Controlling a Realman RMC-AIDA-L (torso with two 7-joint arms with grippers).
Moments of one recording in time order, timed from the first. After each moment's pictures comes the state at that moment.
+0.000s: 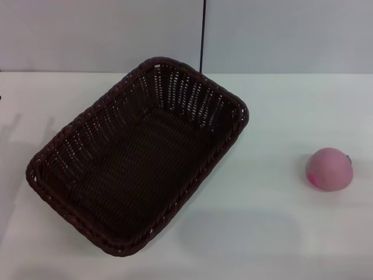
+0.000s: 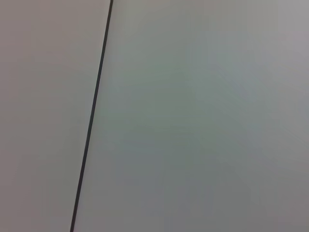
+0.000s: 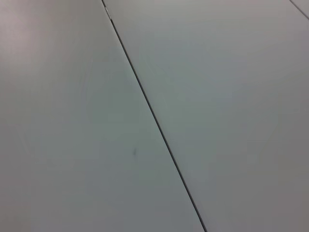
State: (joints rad) left arm -0.26 -2.07 0.64 -0.06 0.88 1.73 -0.36; right arm 0.28 2.09 -0.33 0.22 -0.86 -1.96 0.42
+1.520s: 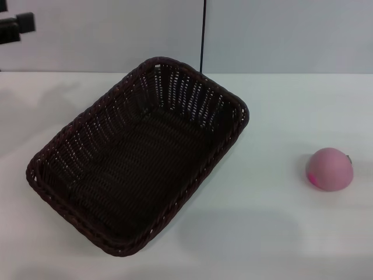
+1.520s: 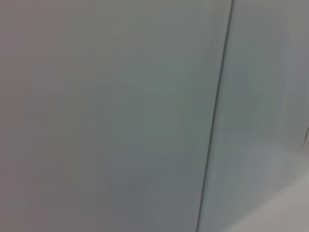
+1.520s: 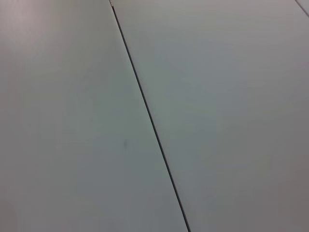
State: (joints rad) left arm -0.26 -2.01 0.73 1.57 1.86 1.60 -2.05; right arm 0.24 2.08 -0.34 0.11 -0.85 -1.90 0.45
